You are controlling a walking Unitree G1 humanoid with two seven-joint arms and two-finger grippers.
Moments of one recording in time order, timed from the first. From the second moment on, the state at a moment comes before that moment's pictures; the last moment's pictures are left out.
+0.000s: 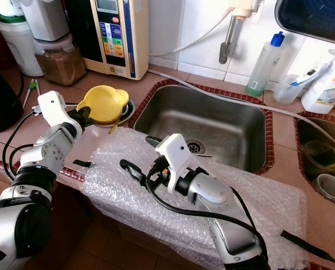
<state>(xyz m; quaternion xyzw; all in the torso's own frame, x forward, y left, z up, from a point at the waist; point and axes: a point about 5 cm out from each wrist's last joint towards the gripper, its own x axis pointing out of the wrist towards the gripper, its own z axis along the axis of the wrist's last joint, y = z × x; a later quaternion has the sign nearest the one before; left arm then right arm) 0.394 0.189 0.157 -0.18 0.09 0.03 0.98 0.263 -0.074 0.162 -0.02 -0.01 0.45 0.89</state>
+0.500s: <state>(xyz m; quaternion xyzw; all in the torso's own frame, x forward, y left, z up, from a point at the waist) 0.395 0.185 0.176 -0.18 0.01 0.01 0.98 0.266 -0.077 0.161 -0.04 -0.01 0.45 0.89</state>
